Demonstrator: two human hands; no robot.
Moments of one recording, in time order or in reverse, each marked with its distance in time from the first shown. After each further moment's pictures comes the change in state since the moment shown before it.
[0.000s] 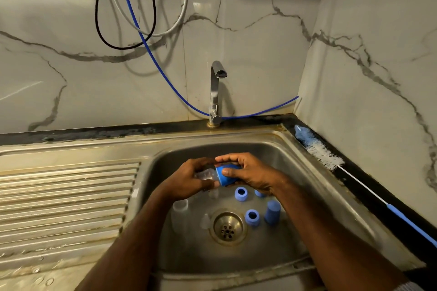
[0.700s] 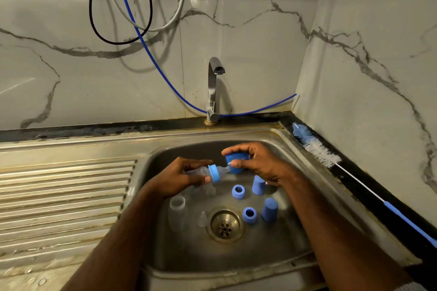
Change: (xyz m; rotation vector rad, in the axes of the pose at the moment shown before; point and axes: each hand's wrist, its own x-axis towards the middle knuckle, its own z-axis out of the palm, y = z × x) left_hand -0.005 -0.007 -0.012 -0.115 -0.037 -0.050; right_hand -0.001 0.002 -0.027 -0.032 0.087 -0.130
